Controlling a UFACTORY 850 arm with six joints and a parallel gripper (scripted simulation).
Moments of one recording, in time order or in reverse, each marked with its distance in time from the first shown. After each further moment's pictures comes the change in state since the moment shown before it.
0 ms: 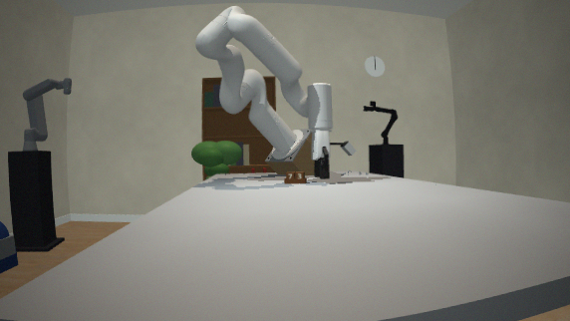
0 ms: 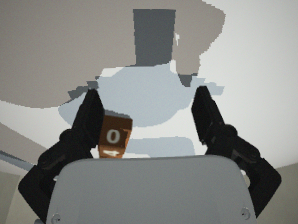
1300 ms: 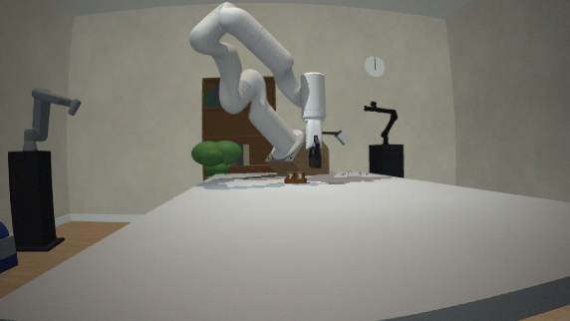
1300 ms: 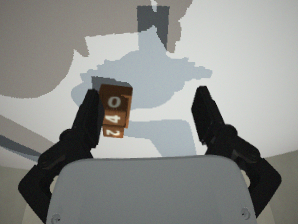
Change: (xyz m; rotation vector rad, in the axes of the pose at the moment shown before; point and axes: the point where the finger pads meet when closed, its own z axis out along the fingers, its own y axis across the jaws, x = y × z) arm -0.023 0.002 -0.037 0.000 -0.001 0.086
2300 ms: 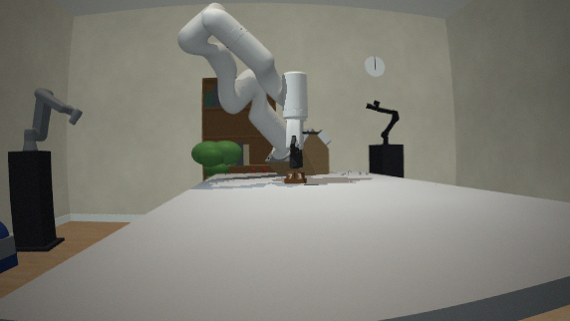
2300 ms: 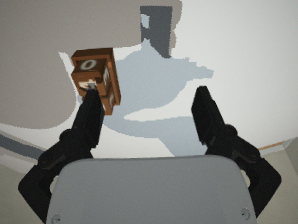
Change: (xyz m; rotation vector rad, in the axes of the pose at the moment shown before) arm -0.064 0.012 0.000 0.000 0.001 0.186
